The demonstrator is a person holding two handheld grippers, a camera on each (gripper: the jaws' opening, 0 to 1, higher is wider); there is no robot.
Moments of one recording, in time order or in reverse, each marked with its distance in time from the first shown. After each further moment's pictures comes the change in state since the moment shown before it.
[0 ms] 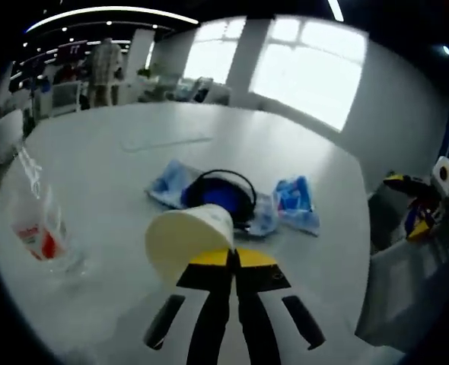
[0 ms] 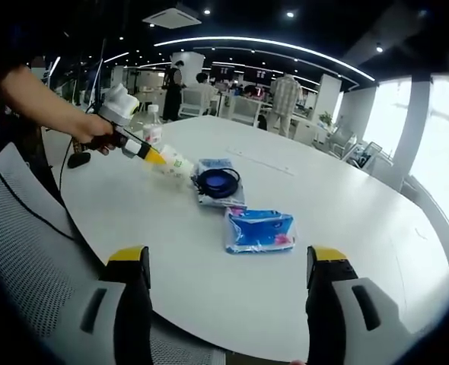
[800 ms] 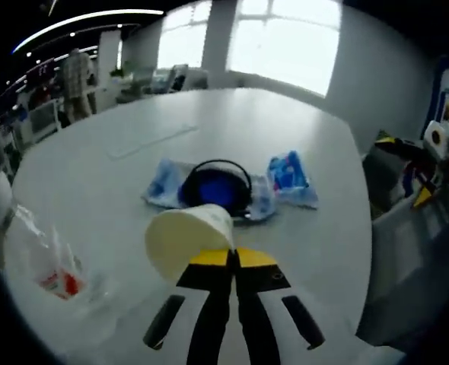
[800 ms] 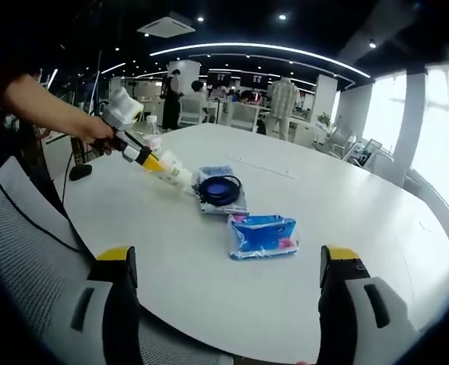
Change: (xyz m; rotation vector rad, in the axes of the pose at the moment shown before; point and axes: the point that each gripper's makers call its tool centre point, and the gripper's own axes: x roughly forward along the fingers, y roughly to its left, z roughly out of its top) left arm -0.007 0.001 0.004 0.197 0.138 -0.050; right arm 0.000 0.001 0.006 0.051 -0.039 0.013
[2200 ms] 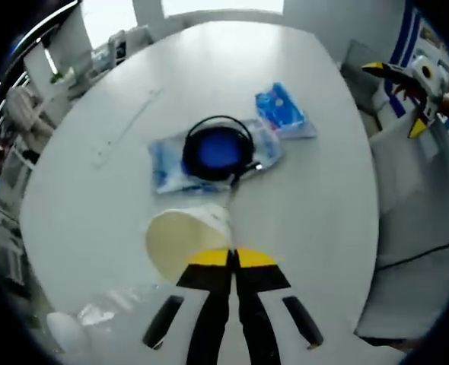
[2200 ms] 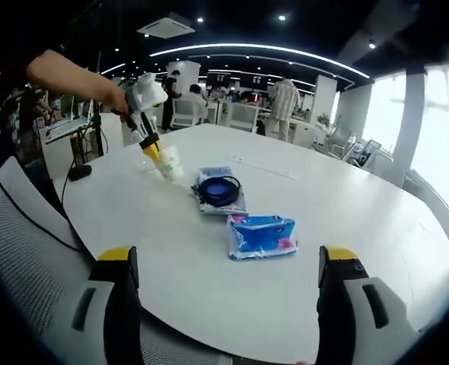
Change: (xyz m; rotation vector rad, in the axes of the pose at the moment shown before) left arm -0.012 0.040 -0.005 0.331 0.451 -0.084; right arm 0.000 -0.001 0.000 -0.003 0.000 -0.005
